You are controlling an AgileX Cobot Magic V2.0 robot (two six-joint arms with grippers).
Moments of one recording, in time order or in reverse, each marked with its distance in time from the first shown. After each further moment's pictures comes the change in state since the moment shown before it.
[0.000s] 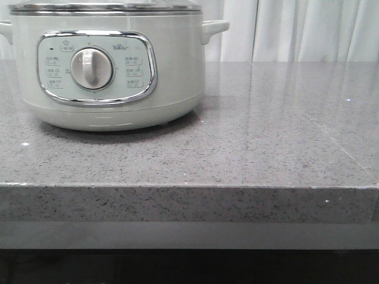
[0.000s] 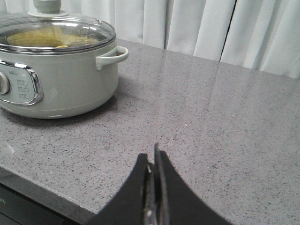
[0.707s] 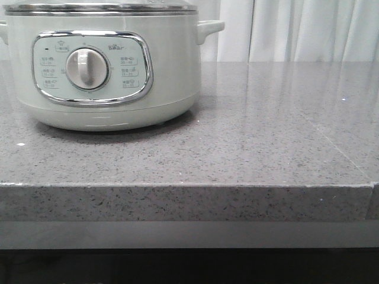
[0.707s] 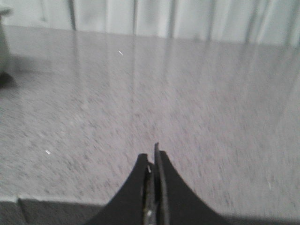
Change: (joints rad) left arm 0.000 0.000 0.000 0.000 0.000 0.000; right arm -0.284 -0.167 0.421 -0.048 -0.276 0.099
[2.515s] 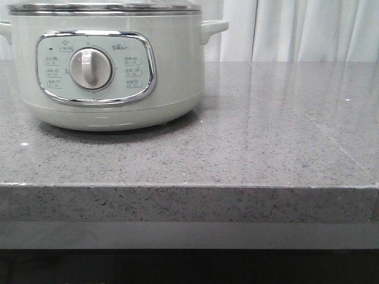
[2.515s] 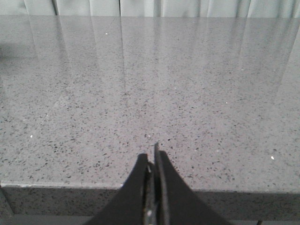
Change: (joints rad) left arm 0.000 0.000 0.000 0.000 -0.002 0.000; right arm -0.029 -0.008 0.054 0.000 -0.026 0.030
